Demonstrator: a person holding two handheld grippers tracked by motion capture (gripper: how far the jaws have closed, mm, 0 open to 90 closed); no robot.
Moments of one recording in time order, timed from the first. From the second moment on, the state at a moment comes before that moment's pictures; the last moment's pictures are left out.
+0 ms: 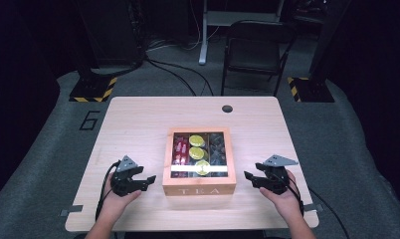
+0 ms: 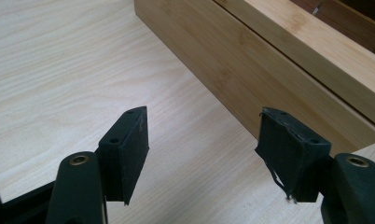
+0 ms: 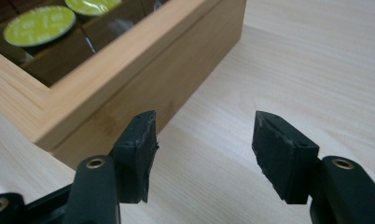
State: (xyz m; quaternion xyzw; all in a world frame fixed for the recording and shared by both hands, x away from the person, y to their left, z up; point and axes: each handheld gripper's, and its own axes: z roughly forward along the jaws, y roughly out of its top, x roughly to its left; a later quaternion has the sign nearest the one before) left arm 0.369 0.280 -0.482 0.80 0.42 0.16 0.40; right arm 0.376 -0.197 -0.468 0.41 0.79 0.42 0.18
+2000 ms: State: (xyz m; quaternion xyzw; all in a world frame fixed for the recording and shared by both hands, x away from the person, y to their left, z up) left arm 0.331 0.228 -0.480 0.82 0.35 0.15 0.42; right arm 0.344 -0.148 -0.474 0.32 0.84 0.40 0.15
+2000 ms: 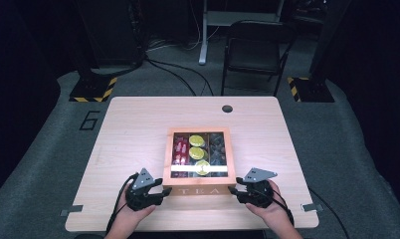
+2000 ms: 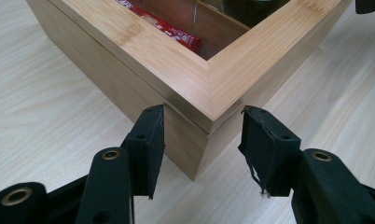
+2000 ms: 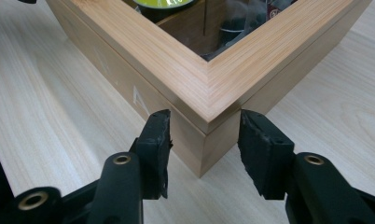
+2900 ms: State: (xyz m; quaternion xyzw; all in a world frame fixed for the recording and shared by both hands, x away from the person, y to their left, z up) left arm 0.331 0.225 -0.475 0.82 0.34 0.17 0.42; right arm 0.344 -0.147 -0.469 0.33 0.84 0.41 0.15
